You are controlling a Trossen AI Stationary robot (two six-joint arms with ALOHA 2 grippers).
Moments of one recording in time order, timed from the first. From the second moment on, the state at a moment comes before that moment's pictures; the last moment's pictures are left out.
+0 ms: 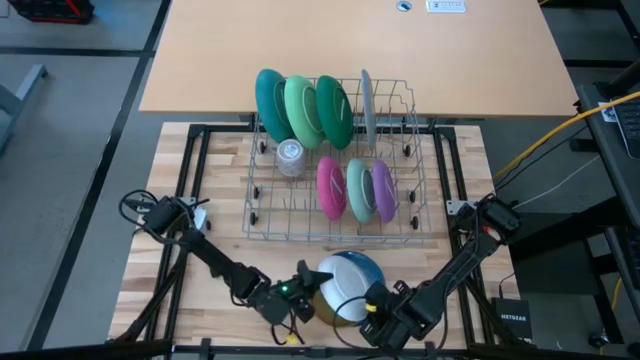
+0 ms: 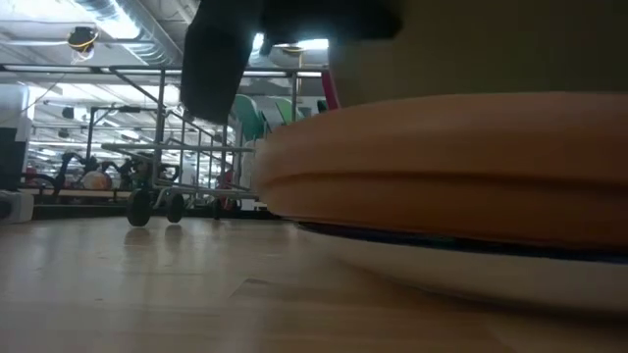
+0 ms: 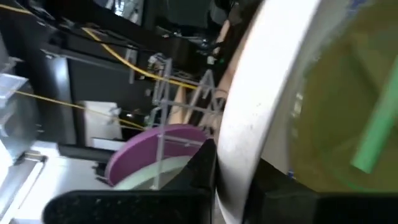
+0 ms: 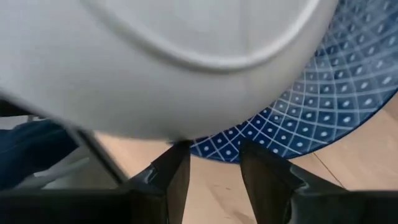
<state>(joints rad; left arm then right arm) -0.64 2.03 1.17 0.52 -1.02 0.95 0.82 1.92 1.40 -0.78 0.25 1.58</state>
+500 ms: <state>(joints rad) -0.66 2.01 1.17 0.79 -1.22 1.22 0.83 1.92 1.78 -1.27 0.41 1.46</state>
